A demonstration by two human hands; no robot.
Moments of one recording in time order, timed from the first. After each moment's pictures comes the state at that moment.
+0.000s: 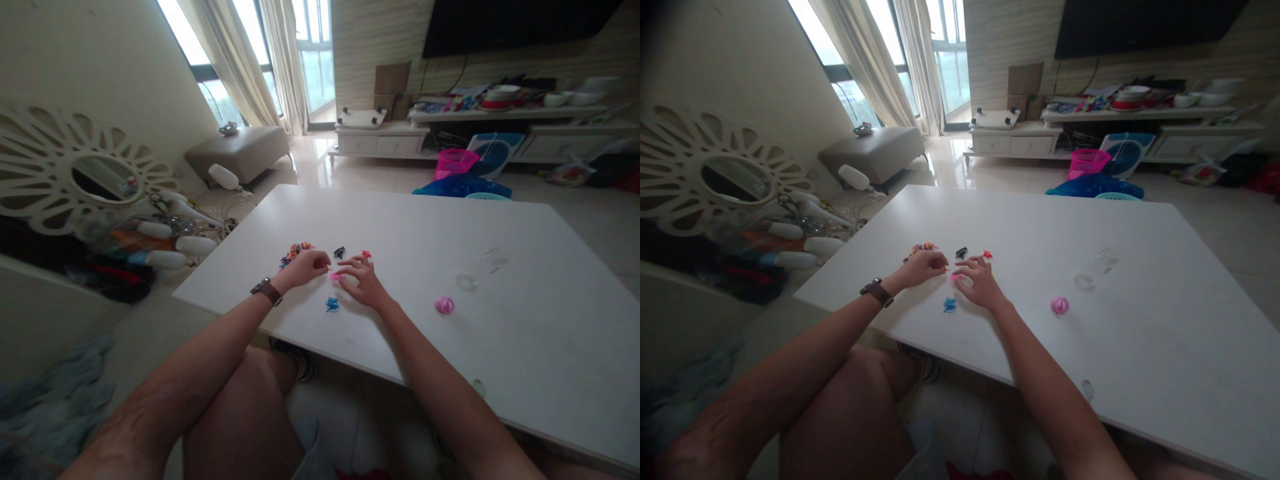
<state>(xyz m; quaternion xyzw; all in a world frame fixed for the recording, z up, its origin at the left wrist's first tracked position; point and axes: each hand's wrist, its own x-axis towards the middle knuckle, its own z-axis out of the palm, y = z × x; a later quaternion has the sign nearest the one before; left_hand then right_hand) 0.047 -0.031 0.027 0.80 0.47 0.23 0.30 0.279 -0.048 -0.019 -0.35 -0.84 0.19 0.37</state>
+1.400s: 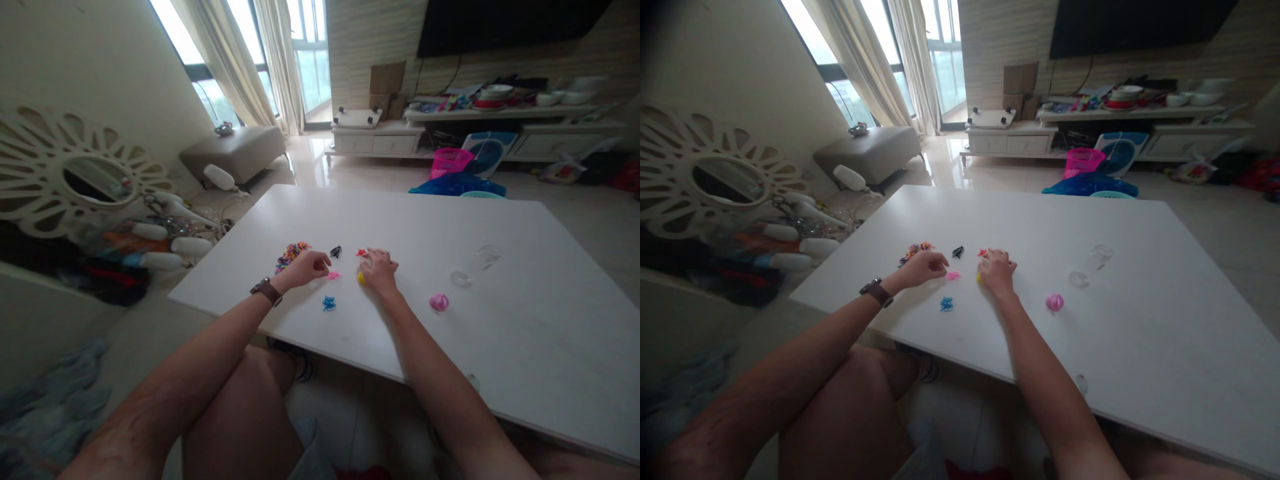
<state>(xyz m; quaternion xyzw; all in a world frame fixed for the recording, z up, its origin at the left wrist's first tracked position) 0.056 -0.034 0.029 0.78 0.47 0.23 0.34 0.302 -0.014 -0.046 -0.60 -0.70 0.14 0.37</state>
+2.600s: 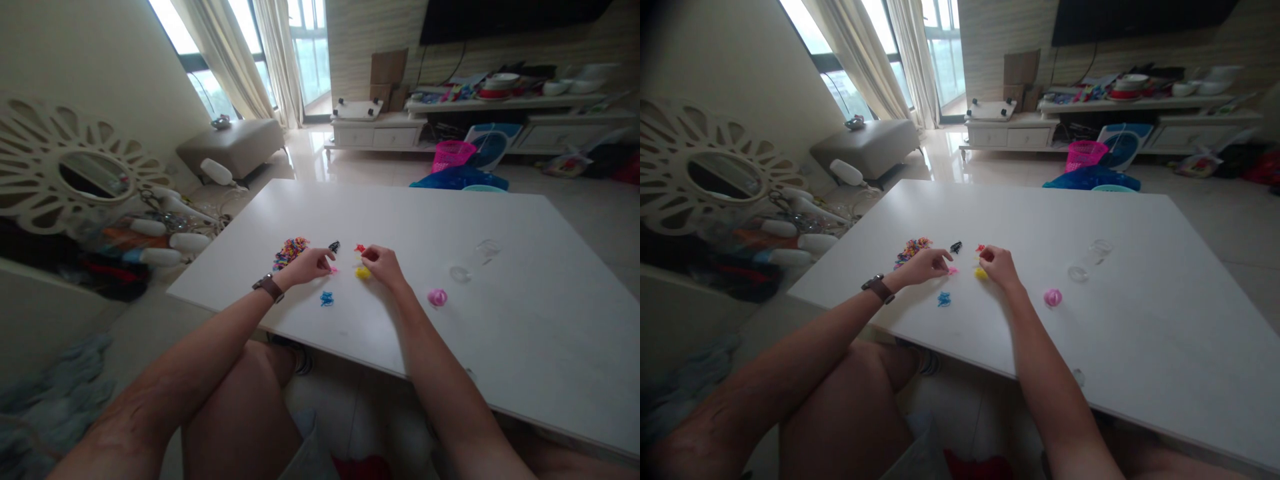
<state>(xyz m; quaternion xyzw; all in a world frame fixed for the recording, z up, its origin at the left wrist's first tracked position) 0.069 -0.039 0.030 0.77 0.47 0.21 0.37 0.322 -0.016 -0.013 -0.53 -0.70 0.28 0.38</state>
